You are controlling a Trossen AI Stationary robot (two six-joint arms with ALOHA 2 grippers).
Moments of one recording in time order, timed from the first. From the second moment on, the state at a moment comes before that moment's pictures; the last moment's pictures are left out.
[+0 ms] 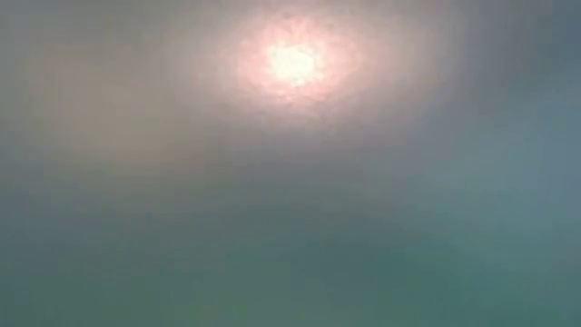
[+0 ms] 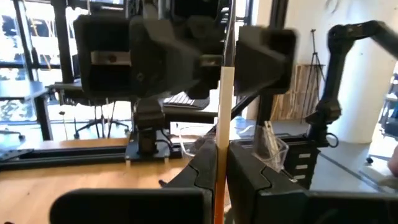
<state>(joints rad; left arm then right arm) 0.00 1.39 0.60 0.90 0.22 -0.08 0.21 1.48 0.90 0.62 0.15 0.03</state>
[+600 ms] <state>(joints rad) 0.00 1.46 0.63 0.97 0.21 -0.06 0.21 1.48 0.90 0.62 0.13 0.04</state>
